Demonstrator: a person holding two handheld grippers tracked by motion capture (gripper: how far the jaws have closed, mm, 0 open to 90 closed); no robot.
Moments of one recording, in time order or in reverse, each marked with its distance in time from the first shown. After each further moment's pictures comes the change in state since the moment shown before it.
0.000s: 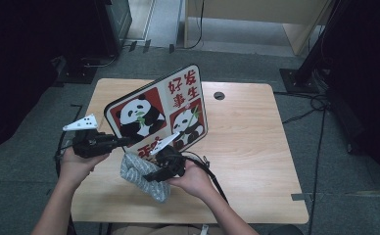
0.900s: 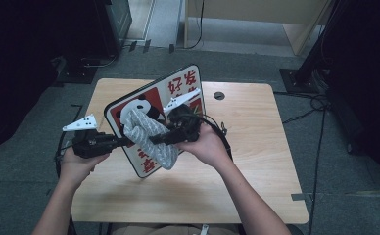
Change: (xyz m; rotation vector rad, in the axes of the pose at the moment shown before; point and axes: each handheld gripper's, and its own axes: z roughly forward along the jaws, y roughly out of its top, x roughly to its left) left arm -0.001 -0.001 0.000 -0.012 0.000 -0.007; right arm -0.004 0.075 -0.107 -0.141 -0.054 -0.034
